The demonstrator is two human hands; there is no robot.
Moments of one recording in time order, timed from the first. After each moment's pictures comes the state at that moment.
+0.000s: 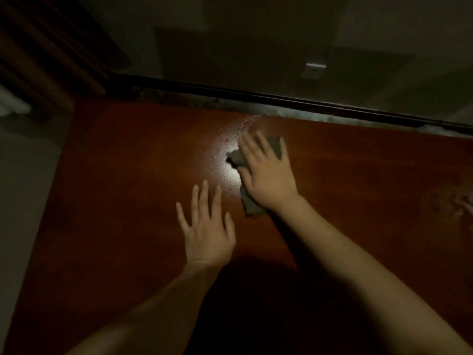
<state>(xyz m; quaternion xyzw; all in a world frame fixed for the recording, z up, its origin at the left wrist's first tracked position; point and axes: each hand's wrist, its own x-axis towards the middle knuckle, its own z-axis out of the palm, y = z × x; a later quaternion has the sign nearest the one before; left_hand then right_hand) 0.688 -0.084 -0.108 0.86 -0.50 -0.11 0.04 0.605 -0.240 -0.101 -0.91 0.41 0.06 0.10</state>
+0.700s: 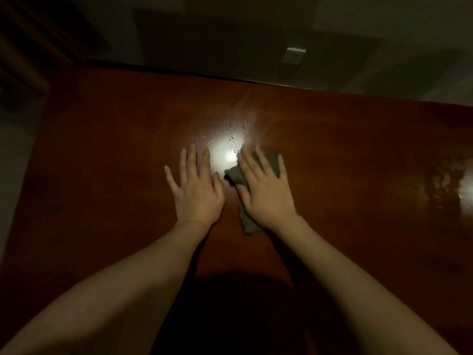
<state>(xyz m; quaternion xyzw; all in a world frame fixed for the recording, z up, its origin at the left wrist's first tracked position) 0.685 -0.082 -0.103 0.85 -0.51 -0.13 0.06 0.548 -0.140 -0.098 -0.90 0.43 0.06 0.10</state>
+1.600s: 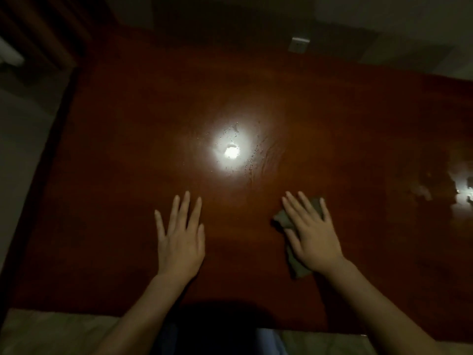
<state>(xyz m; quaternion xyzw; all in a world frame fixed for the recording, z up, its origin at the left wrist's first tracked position) 0.685 0.142 -0.104 0.81 -0.57 -0.13 0.05 0.424 0.021 -0.098 -0.90 0.40 0.10 0.11</state>
